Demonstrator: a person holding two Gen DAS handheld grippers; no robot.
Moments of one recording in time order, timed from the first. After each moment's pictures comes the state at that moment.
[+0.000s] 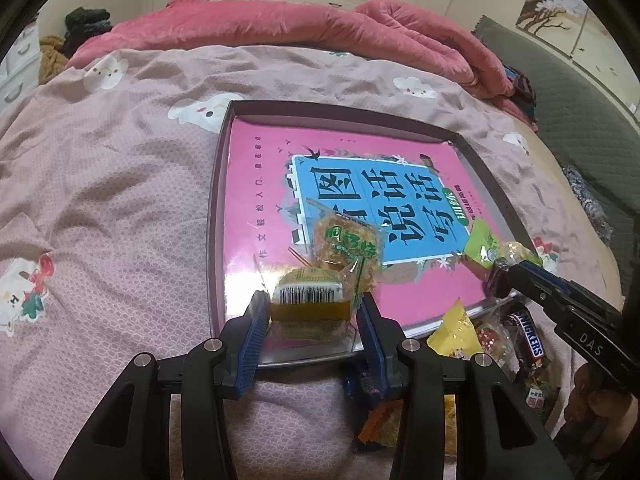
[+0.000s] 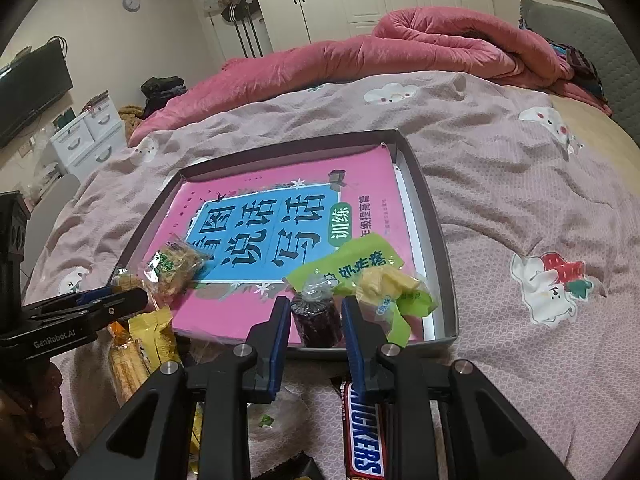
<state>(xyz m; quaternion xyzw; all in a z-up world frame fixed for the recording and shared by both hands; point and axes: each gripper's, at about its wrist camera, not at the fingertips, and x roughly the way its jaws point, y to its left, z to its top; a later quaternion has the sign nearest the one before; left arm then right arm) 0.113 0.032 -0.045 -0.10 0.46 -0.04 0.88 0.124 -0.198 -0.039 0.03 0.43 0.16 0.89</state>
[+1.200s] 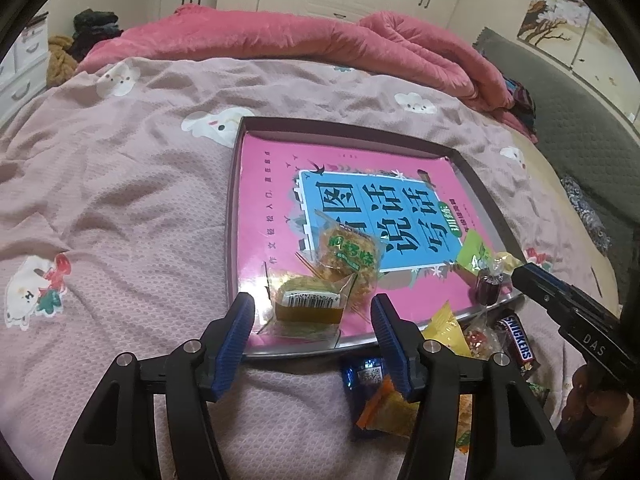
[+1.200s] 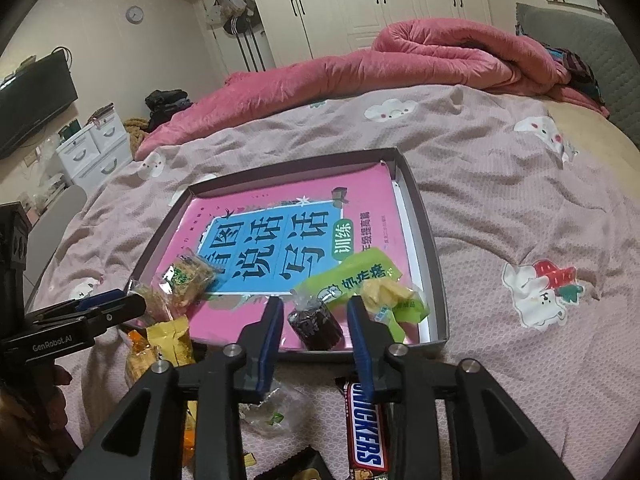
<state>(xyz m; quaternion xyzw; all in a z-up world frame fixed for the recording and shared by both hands) 0.100 0.039 -0.030 -0.11 0.44 -0.03 0.89 0.115 -0.204 -0.022 0.04 0.41 0.16 0.90</state>
